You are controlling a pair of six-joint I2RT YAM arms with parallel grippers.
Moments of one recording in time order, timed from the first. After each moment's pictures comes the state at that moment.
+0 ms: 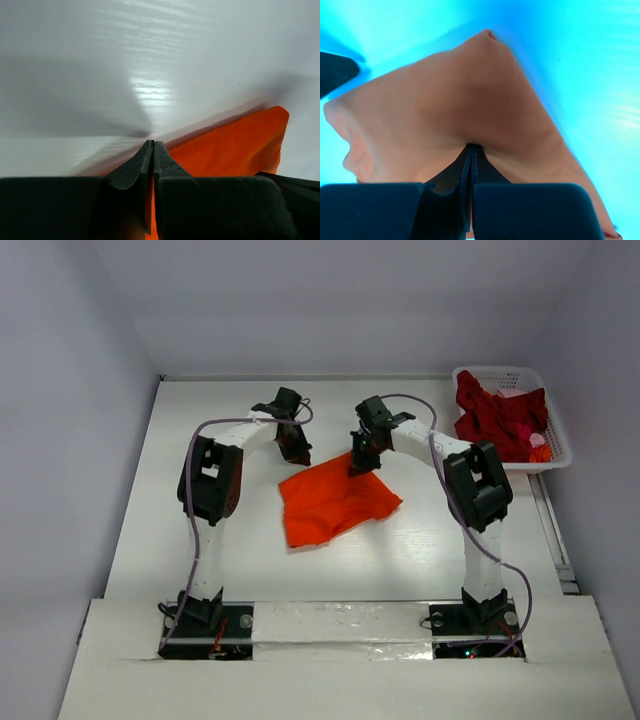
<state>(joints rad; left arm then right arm) -0.38 2.15 1.64 -0.65 0.18 -0.73 0.49 2.08 1.57 -0.61 -0.21 0.55</state>
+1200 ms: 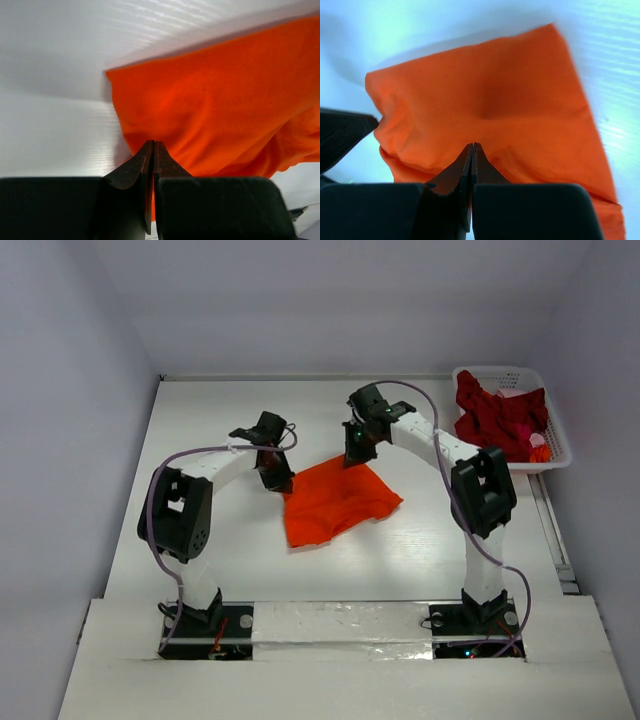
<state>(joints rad) -0.39 1.76 1.20 -0.67 0.11 -0.73 0.53 2.03 1.69 -0.72 -0.21 0.46</state>
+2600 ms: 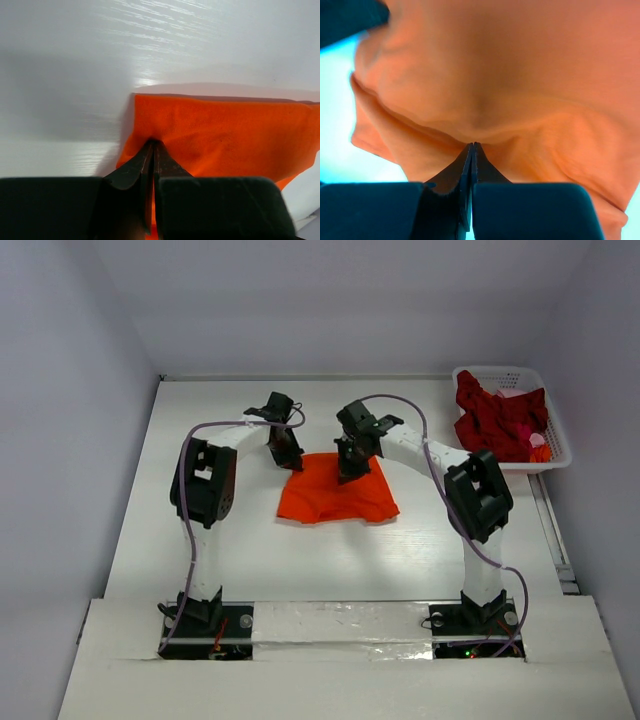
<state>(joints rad) -0.35 2.11 1.55 -0.64 0.17 -0.72 0.62 2.01 1.59 -0.70 -0.17 0.51</state>
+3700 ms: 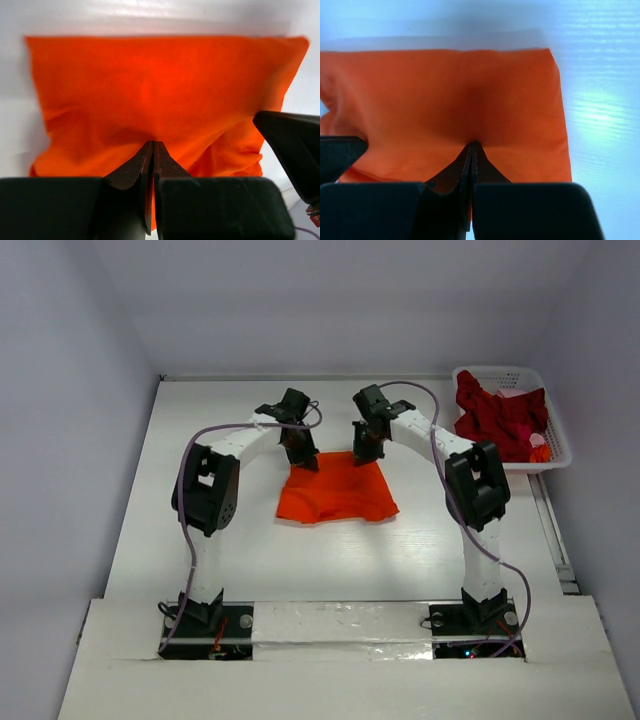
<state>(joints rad) -0.44 2.04 1.60 -0.71 0.21 -0.71 0.49 2.10 1.73 -0.76 -0.05 0.53</state>
